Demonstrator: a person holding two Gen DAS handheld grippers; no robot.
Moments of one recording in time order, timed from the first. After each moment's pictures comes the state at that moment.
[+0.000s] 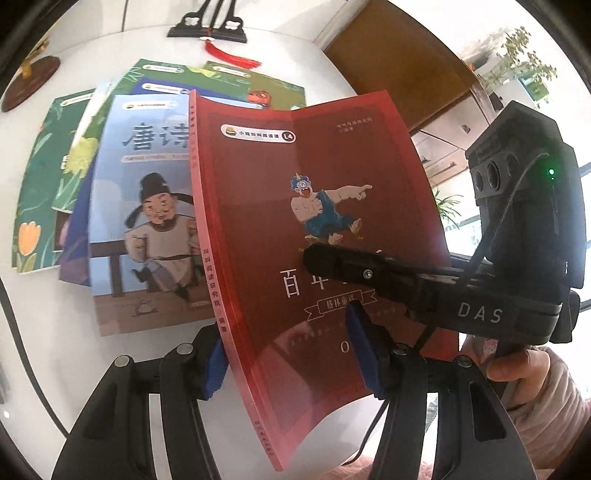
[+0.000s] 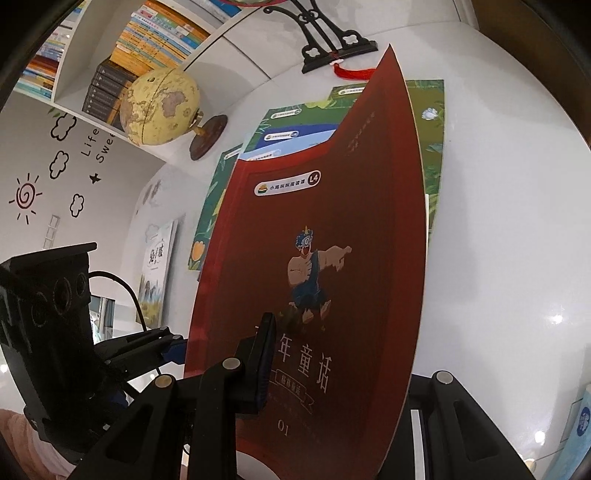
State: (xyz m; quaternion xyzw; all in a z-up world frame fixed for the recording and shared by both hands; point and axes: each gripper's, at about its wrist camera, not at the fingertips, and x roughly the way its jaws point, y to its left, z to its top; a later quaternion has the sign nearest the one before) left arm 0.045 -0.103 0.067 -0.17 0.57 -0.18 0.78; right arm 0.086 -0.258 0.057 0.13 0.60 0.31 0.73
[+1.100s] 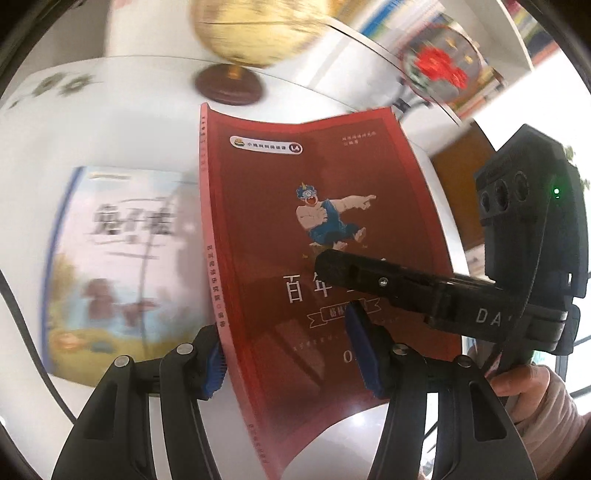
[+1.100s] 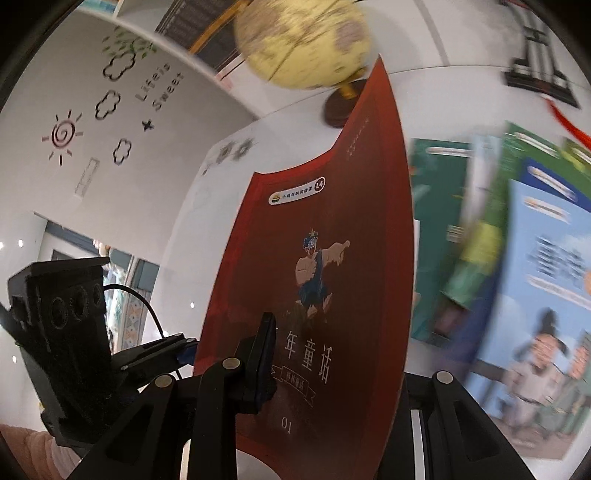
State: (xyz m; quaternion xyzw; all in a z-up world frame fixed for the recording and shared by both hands) left arm -0.031 0.166 0.085 -0.27 0.50 -0.04 0.83; right arm 0.071 0.017 0.089 0.07 0.58 0.43 0.68
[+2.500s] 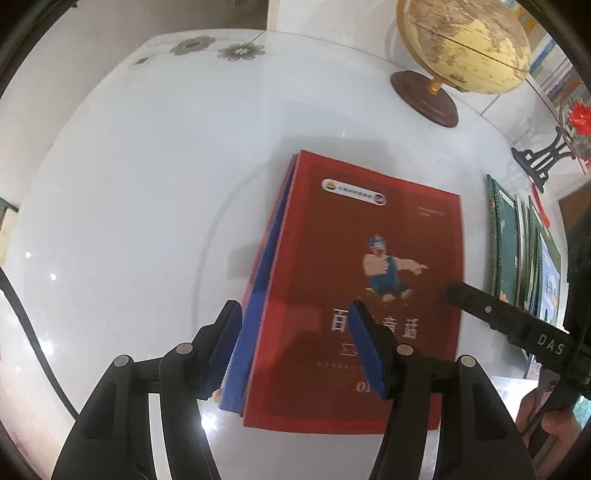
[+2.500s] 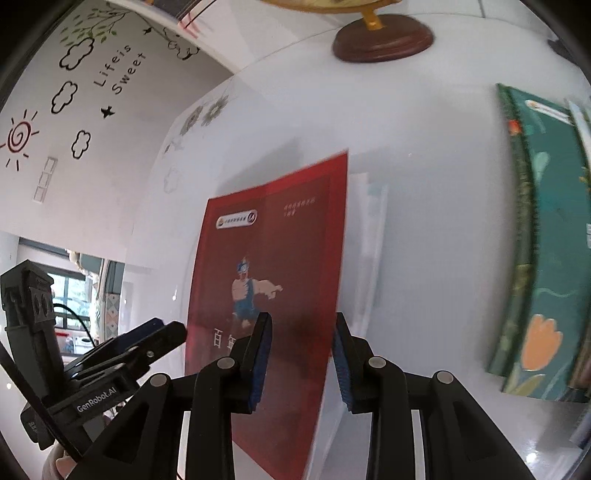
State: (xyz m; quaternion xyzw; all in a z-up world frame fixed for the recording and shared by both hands) left arm -0.045 0.281 0.039 -0.22 0.56 0.18 0.78; right arm 0.074 0.120 0.021 0.06 0.63 0.37 0.68
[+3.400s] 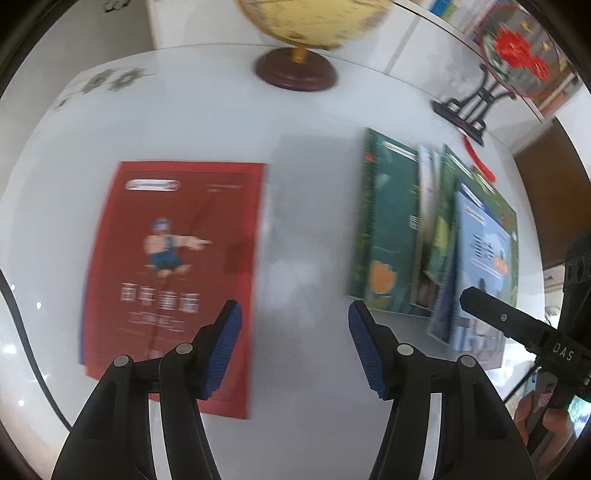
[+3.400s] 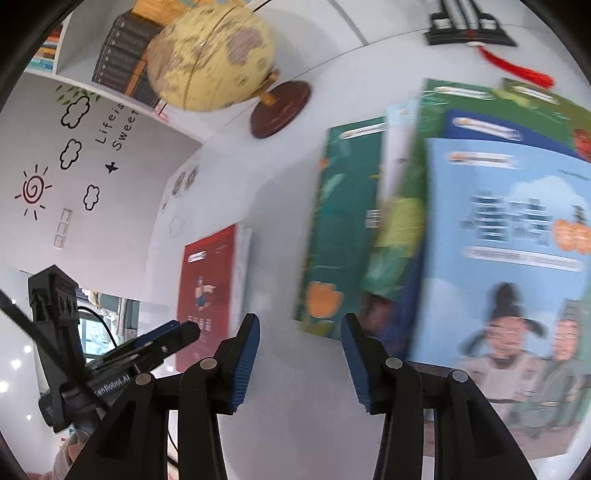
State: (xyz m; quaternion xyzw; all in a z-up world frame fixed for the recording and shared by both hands) left arm 0.014 0.127 0.065 -0.20 0.56 0.11 0.80; right arm 0.105 -0.054 0.052 0.14 0.61 0.35 0.70
